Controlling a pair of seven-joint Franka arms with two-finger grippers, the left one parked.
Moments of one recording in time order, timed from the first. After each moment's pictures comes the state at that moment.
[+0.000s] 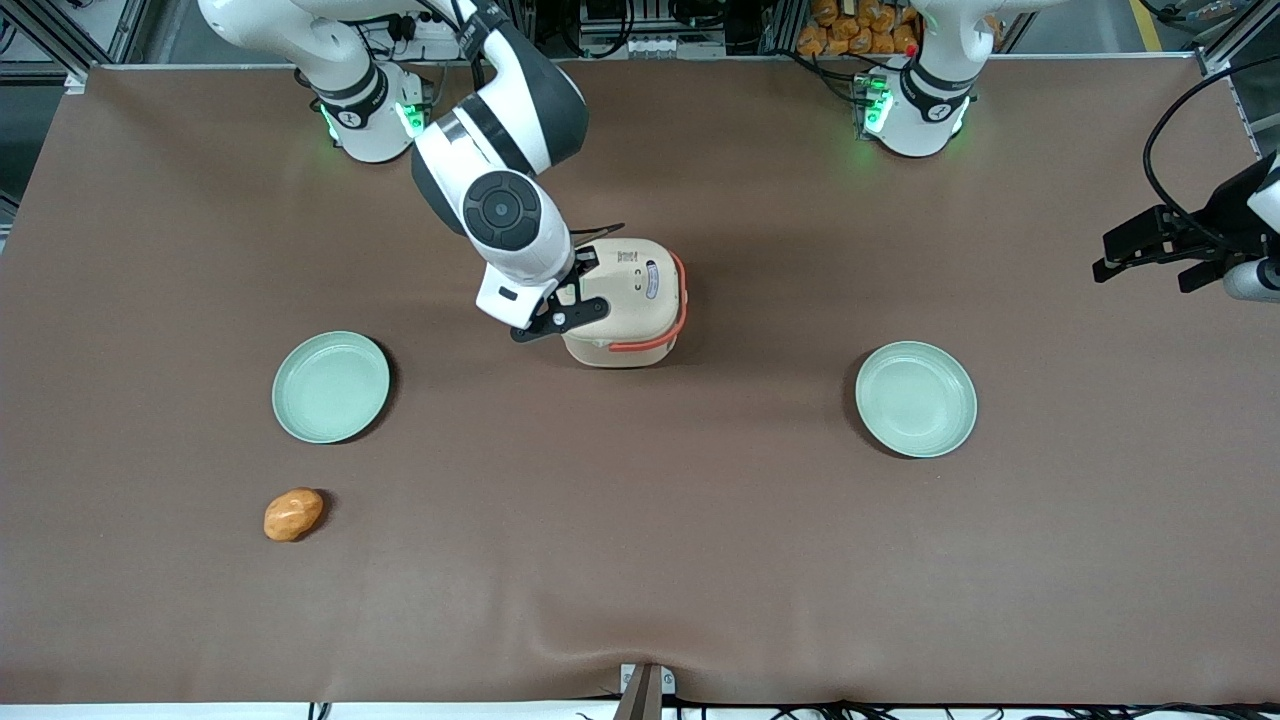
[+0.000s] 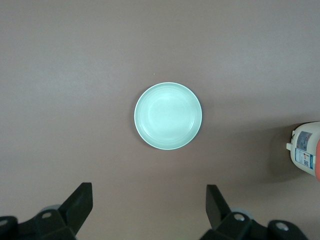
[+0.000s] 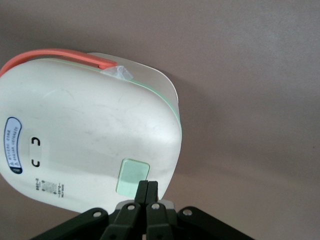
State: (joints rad) arm 0.70 0.39 -0.03 -1.63 0.20 1.78 0.30
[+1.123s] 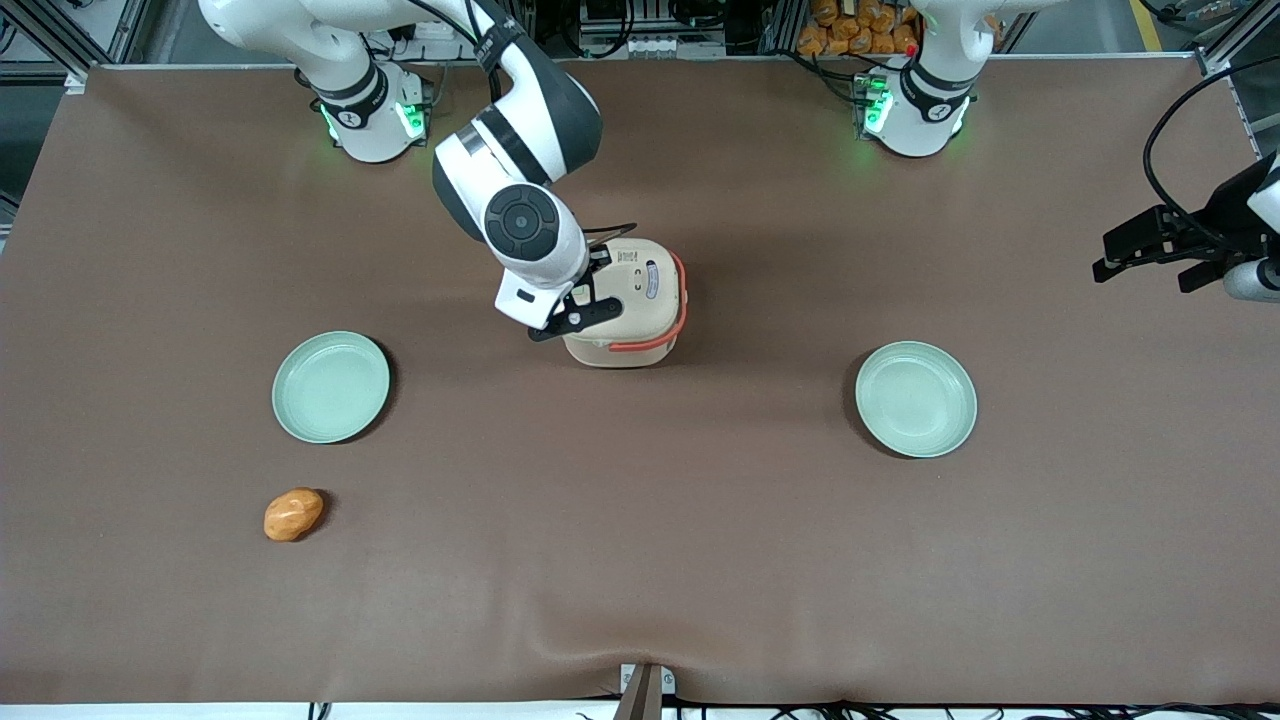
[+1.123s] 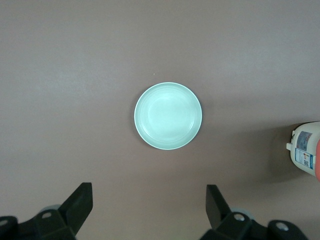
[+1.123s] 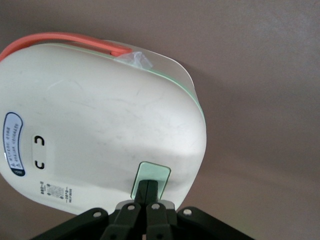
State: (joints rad) arm 0.72 0.42 -0.03 -1.63 0.24 1.79 0.30
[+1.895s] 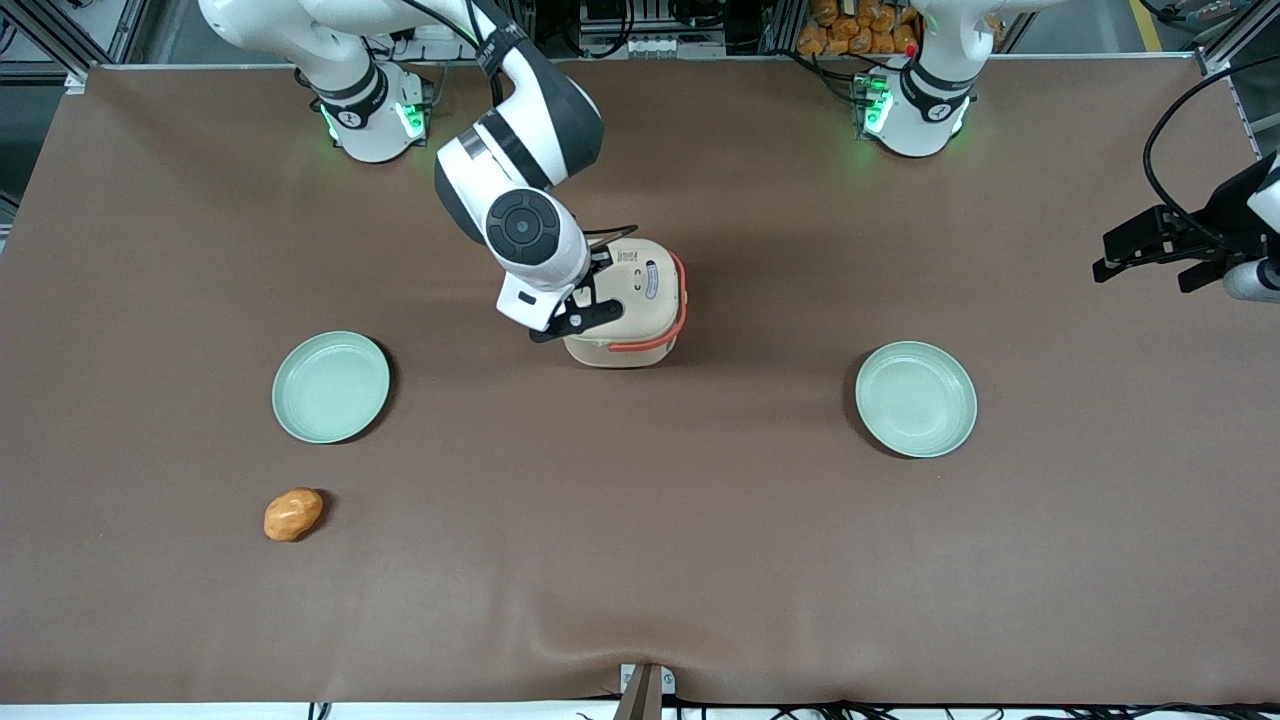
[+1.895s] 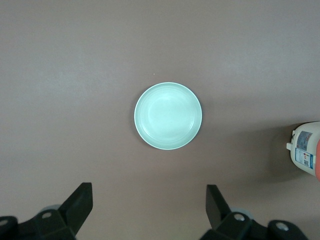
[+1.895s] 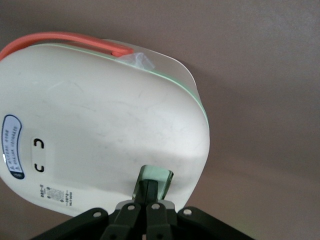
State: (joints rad) arm 0.72 0.42 -0.03 -1.63 0.25 1.80 0.30
